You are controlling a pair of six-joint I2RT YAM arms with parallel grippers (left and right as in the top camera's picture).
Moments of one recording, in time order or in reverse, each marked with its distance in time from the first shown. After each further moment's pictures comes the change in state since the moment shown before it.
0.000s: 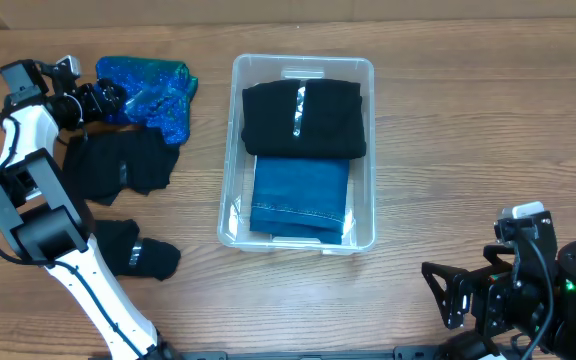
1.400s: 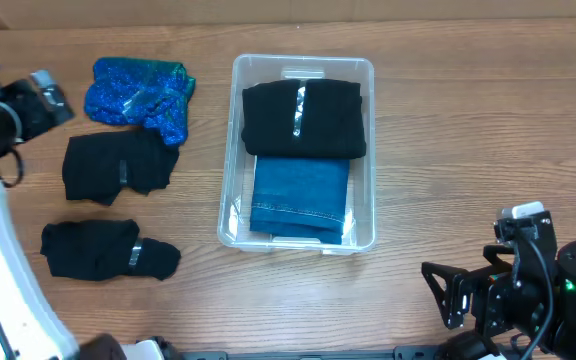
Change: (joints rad) left arm 0.009 -0.893 -0.035 -0.673 -0.388 -0.085; right arm 0.000 0.000 0.000 0.000 0.000 0.000
